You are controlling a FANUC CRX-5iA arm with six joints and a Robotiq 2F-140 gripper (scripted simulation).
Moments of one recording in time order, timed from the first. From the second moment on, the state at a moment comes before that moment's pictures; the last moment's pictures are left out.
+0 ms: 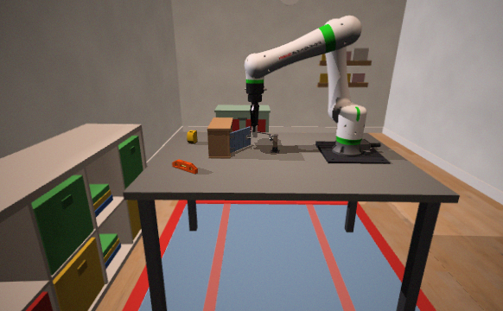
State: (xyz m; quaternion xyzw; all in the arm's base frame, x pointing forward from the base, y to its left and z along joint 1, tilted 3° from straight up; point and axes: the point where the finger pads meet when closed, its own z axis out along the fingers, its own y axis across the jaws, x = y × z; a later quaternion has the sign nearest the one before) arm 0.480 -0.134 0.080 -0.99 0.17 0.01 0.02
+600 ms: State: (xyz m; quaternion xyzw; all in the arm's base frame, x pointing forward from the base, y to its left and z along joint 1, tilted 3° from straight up) arm 0.481 -0.134 0.076 -0.99 0.17 0.01 0.02
